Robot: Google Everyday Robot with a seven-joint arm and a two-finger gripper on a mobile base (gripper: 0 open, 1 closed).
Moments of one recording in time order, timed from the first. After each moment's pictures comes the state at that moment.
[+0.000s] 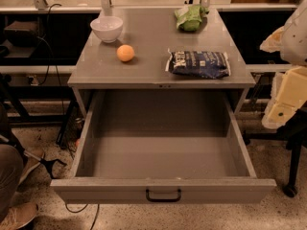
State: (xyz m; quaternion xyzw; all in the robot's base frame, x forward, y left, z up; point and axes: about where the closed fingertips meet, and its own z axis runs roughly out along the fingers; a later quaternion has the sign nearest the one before) arm 0.438 -0.216 0.978 -0.60 0.78 -0.04 0.16
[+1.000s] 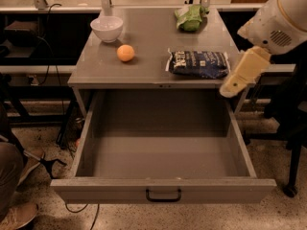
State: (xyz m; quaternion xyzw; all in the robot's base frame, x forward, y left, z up) arm 0.517 -0.182 0.970 -0.55 0.80 0.02 0.26
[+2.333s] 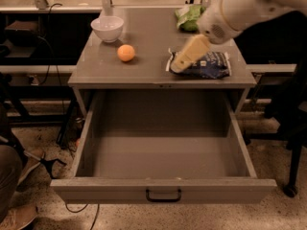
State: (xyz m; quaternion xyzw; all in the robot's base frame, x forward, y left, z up) arm 0.633 -0.092 0.951 -0.51 0.77 0.09 0.36
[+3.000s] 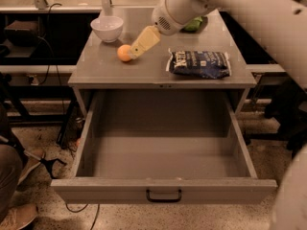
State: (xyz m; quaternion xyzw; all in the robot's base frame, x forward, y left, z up) arm 0.708 0.007 0.943 -0.49 0.78 0.10 0.39
